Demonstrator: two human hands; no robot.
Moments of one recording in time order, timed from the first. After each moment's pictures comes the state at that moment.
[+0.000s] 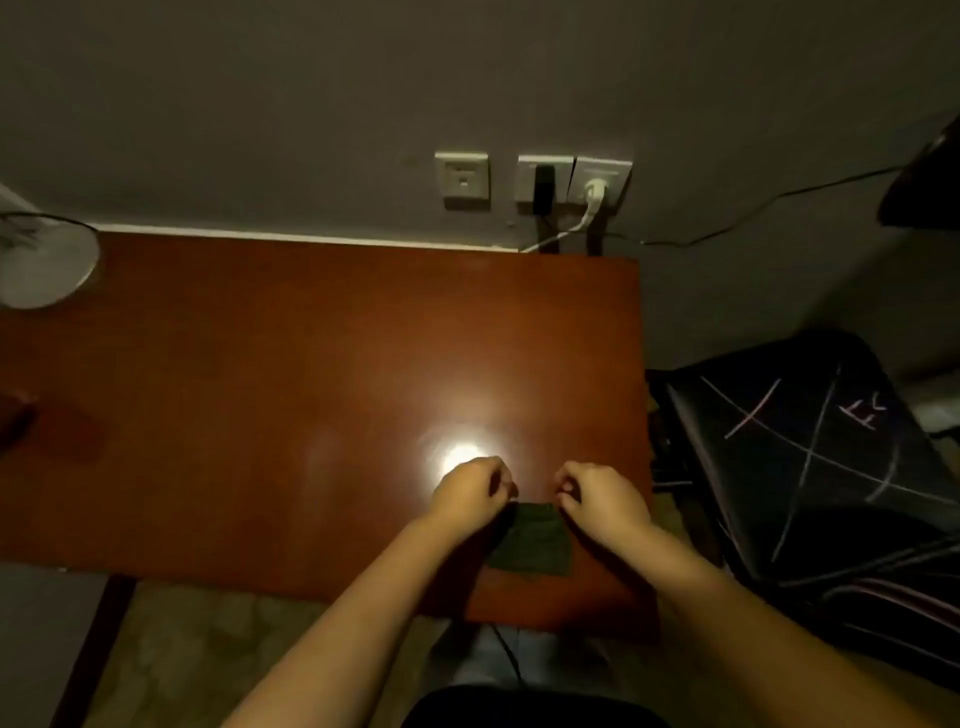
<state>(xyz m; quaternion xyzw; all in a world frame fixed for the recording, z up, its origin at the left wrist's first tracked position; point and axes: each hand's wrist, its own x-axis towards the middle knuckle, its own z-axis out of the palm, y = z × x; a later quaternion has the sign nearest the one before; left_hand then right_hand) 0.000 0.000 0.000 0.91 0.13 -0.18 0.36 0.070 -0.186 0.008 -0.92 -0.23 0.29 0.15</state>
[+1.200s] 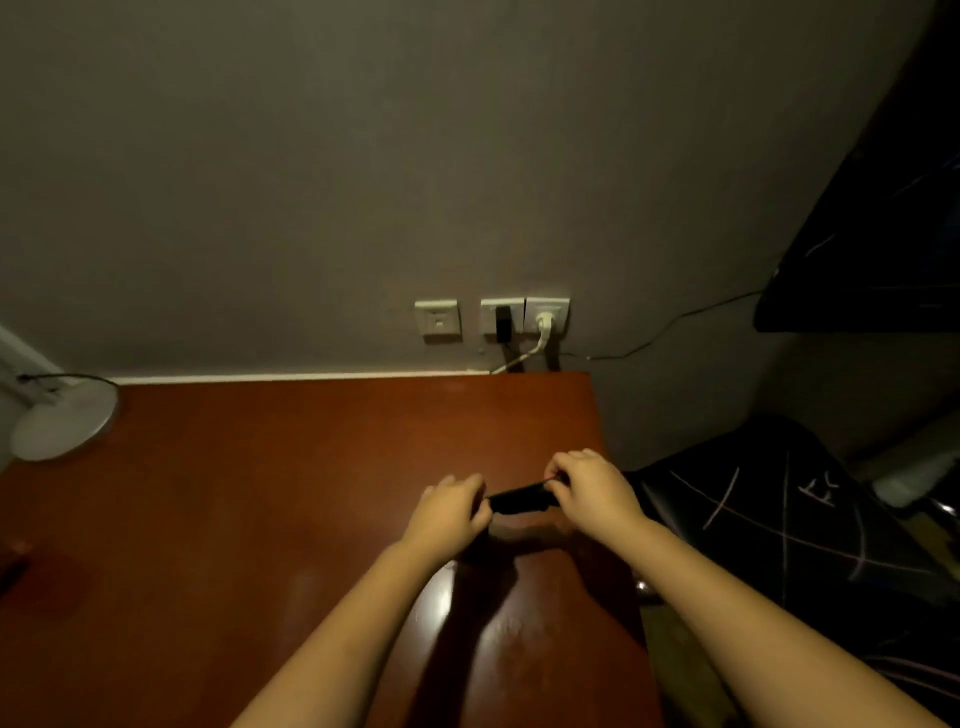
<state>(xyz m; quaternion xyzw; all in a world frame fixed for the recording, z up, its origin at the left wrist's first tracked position) 0.056 0.024 0.098 0.98 0.02 -0.08 0.20 0.133 -0.169 0.116 -0.94 -0.26 0.09 0.21</state>
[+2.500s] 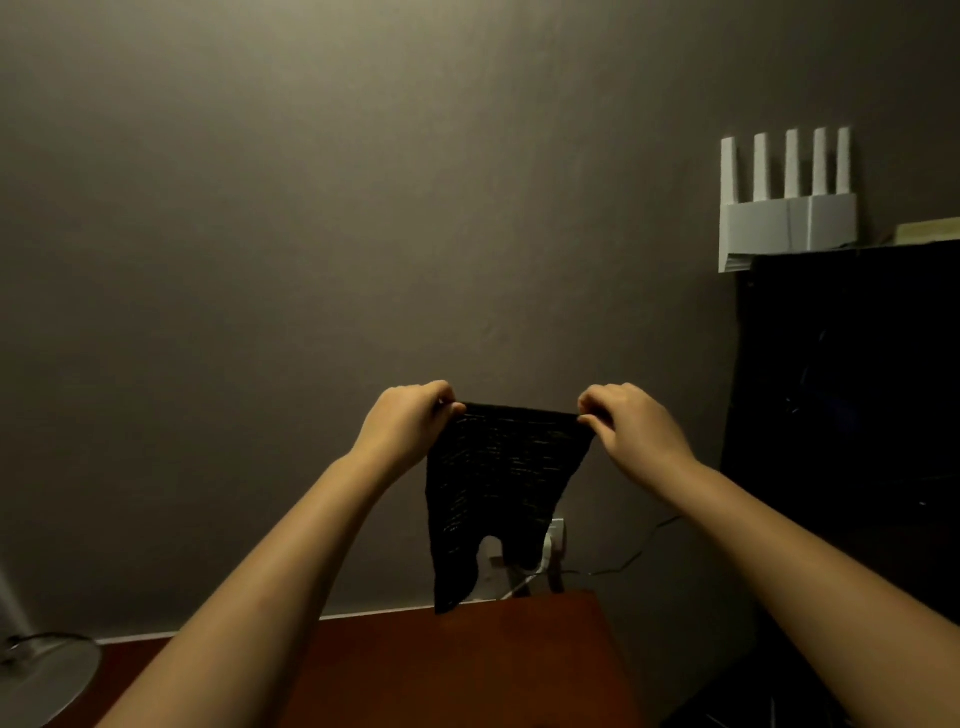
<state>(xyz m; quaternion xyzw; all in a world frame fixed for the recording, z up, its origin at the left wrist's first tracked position) 0.107 0.111 0.440 0.94 -0.09 0.31 0.13 0.151 -0.158 0.421 -0.89 -0.27 -0.28 0.23</state>
